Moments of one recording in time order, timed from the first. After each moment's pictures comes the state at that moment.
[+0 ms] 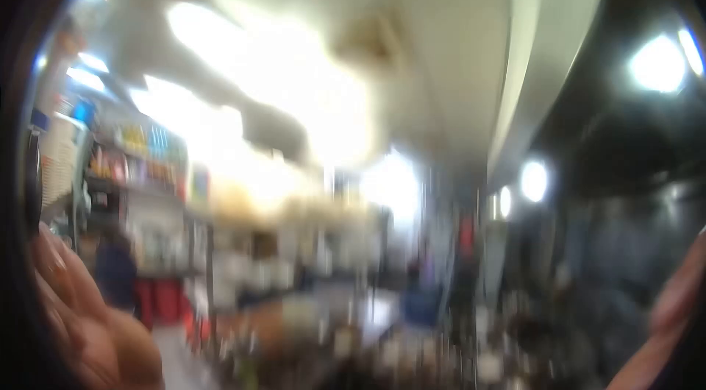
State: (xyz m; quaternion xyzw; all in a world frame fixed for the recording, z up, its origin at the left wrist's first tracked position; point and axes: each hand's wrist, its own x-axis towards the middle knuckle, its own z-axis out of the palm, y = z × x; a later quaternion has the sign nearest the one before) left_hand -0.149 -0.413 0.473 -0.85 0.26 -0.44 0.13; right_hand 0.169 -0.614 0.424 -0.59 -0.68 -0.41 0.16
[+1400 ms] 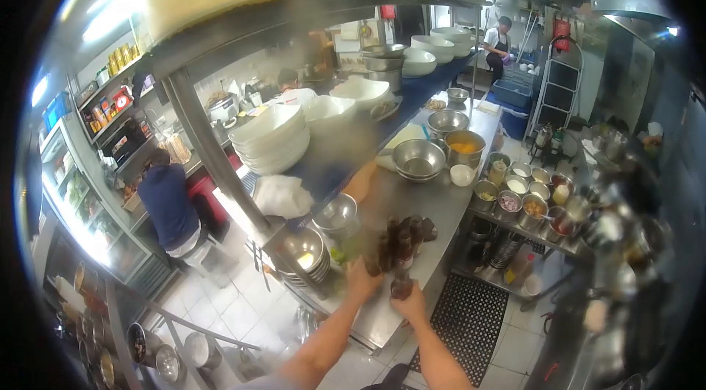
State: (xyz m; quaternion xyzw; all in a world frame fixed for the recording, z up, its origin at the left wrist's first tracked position) left_hand 0.007 0.079 -0.033 -0.78 -0.49 -0.29 -0.25; right_hand 0.133 -0.042 -0.097 -0.71 -0.38 0.26 0.53
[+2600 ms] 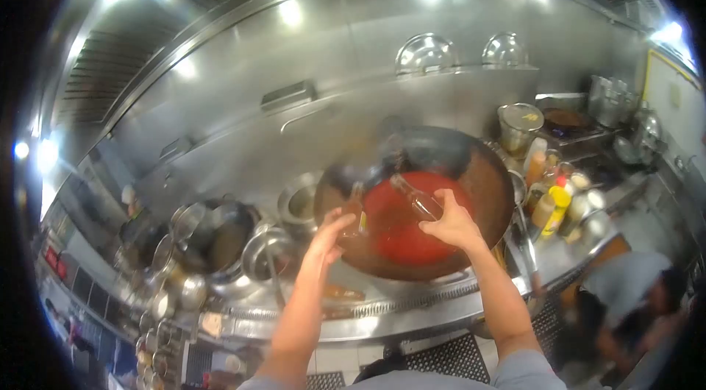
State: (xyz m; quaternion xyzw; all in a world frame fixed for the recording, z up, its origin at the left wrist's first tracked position) left_hand 0.157 -0.895 0.189 -0.46 0.29 0.55 -0.64; right_hand -0.127 -0.982 0.216 -0.77 0.47 -0.32 0.29
